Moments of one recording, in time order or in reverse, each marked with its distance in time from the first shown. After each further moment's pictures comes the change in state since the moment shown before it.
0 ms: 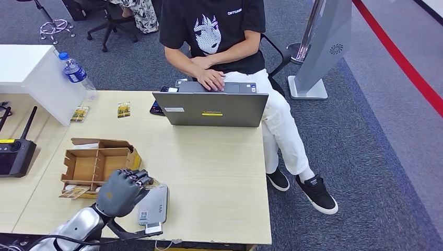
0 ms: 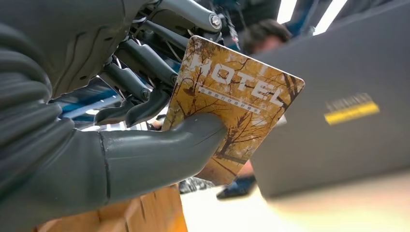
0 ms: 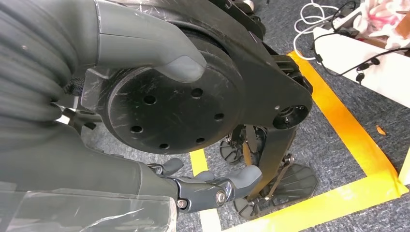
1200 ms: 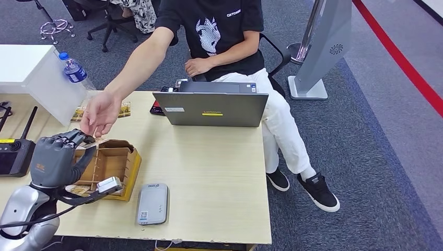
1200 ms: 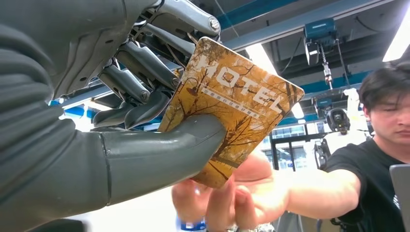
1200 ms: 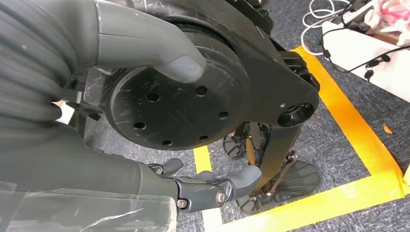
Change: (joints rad) left arm 0.065 0.020 0.439 -0.148 0.121 -0.019 -0.055; right arm -0.002 0.001 0.042 0.001 0.000 -0.018 -0.002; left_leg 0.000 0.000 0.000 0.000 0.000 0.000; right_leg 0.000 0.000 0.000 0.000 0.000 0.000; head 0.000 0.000
